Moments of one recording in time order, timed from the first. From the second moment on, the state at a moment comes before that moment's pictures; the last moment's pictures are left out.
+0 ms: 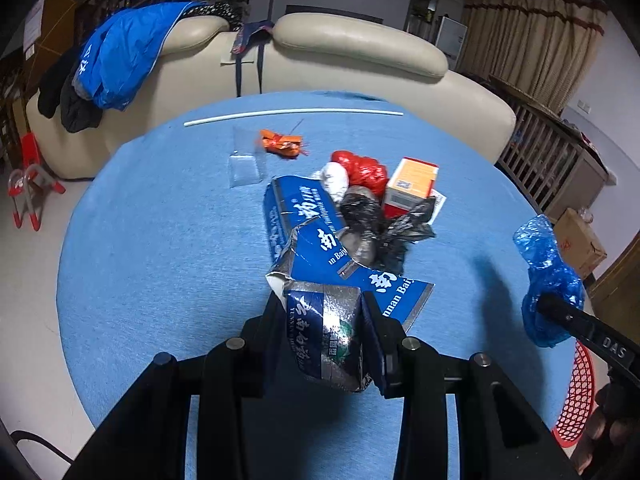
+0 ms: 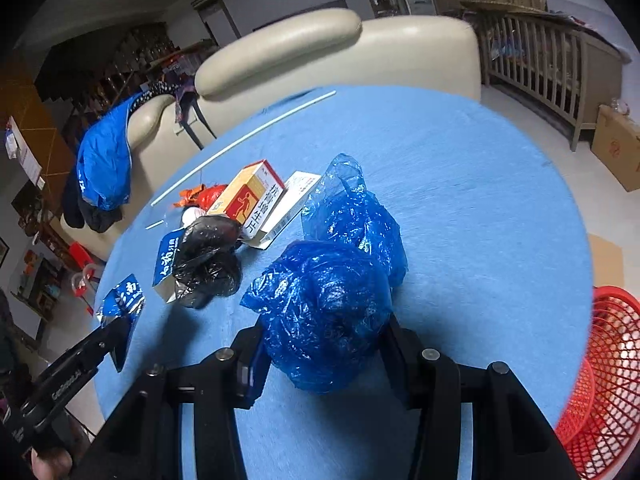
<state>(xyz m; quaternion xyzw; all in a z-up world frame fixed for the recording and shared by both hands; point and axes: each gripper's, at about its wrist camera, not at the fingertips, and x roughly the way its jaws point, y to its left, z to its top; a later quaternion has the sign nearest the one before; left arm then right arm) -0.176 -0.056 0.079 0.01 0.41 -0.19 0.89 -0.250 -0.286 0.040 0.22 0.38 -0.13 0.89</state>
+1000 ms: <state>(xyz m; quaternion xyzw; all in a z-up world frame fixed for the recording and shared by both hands) -0.231 -0.141 0.100 0.06 0.38 -0.29 0.88 -0.432 -0.377 0.055 0.26 0.32 -0.28 0.87</state>
